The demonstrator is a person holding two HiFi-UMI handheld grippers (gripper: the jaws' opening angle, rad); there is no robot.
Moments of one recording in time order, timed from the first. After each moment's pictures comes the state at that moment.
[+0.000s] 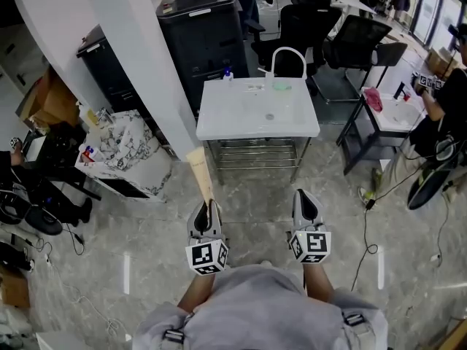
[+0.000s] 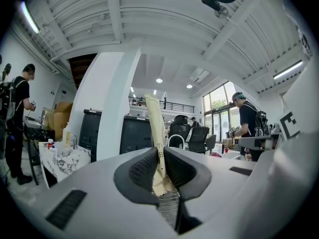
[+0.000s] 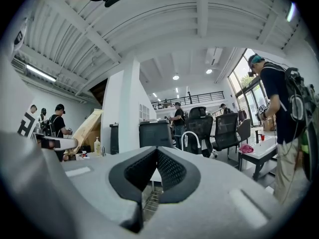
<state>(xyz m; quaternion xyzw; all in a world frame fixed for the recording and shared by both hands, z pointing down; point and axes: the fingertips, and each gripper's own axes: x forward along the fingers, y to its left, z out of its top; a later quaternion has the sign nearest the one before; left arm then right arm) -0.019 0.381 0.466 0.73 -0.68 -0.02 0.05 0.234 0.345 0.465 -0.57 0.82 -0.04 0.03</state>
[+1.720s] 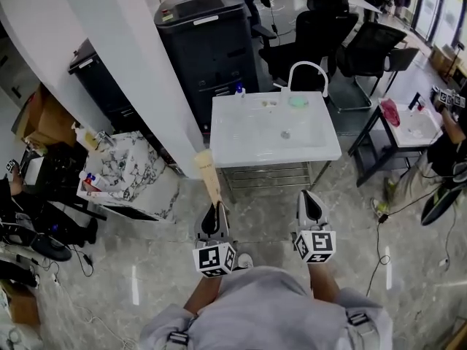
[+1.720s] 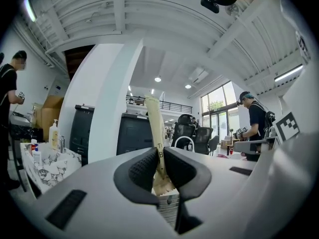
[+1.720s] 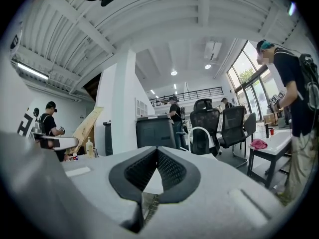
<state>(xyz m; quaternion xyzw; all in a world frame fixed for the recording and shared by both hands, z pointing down) -0.099 0.211 0.464 0.75 -0.66 -0.03 0.05 0.144 0.177 0.474 -0.57 0.82 -0.06 0.02</state>
